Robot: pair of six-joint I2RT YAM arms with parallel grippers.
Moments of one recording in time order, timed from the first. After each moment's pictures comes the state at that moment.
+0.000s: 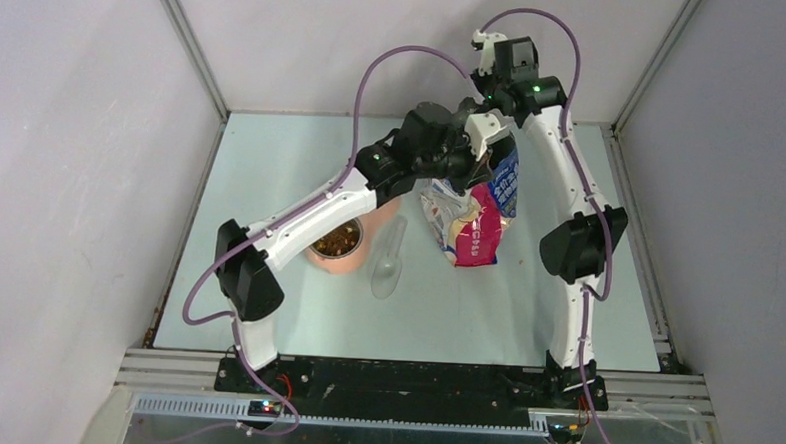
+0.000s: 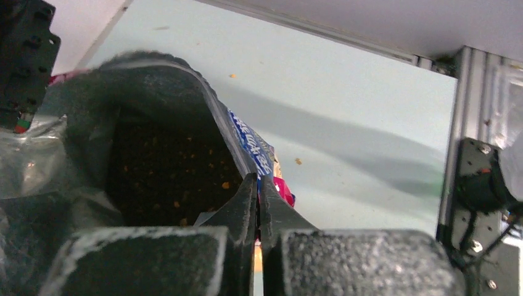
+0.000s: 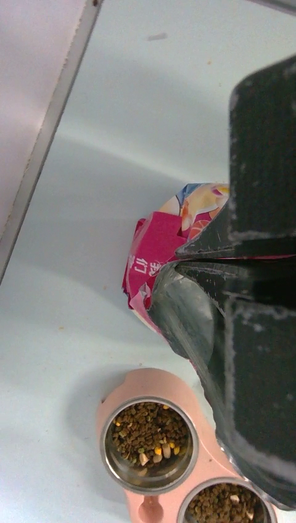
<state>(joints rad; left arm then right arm) -0.85 1.83 1.84 -0.35 0.32 0.10 0.31 2.16 2.41 -0.90 -0.03 -0.03</state>
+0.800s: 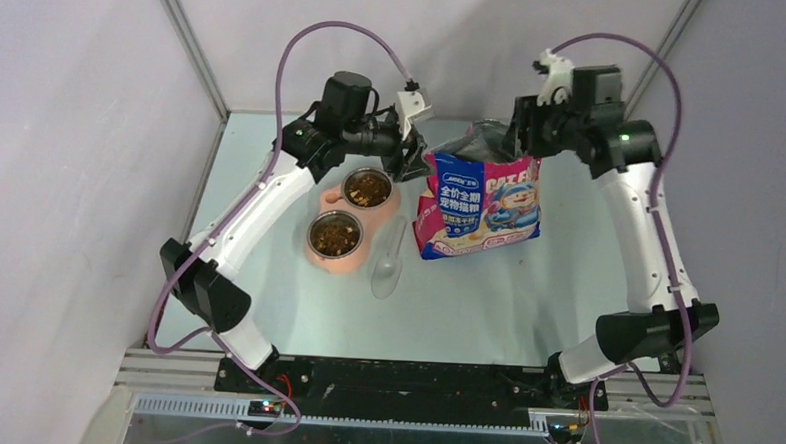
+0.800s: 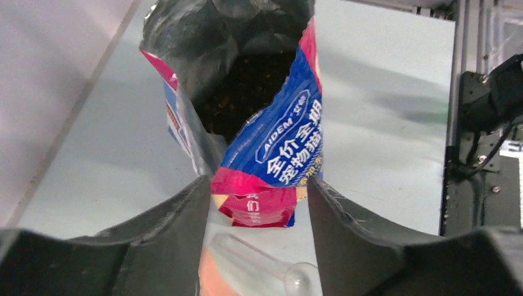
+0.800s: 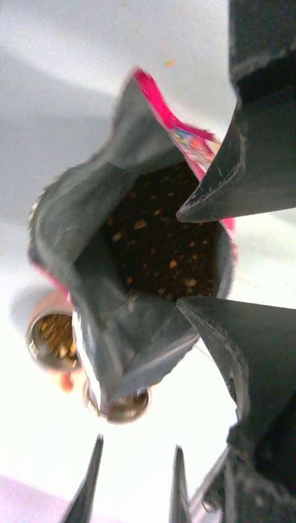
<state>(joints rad) -0.57 1.64 1.79 -0.60 0.66 0.34 0.25 1.53 1.85 -0.98 -0.18 0.11</state>
